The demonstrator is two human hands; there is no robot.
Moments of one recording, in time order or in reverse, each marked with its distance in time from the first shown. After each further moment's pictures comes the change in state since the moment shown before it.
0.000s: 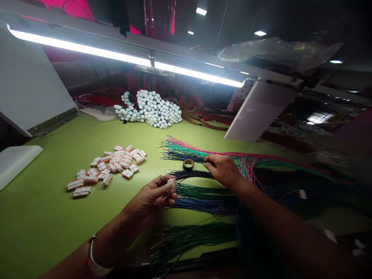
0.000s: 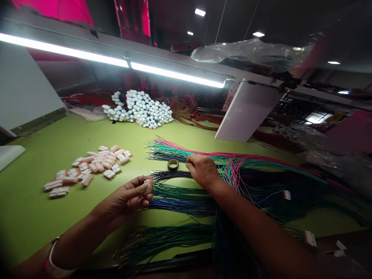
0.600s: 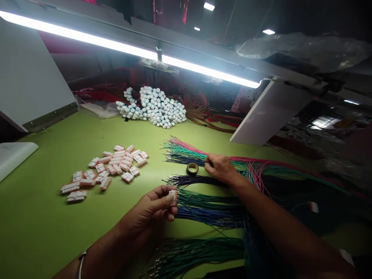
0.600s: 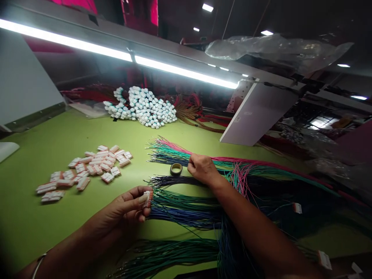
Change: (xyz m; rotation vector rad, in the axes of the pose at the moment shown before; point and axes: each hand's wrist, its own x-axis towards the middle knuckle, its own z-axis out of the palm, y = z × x) left_hand 0.001 -0.004 -0.013 -0.047 0.006 -0.095; right_hand 0.043 0.028 0.037 0.014 -0.035 -0.080
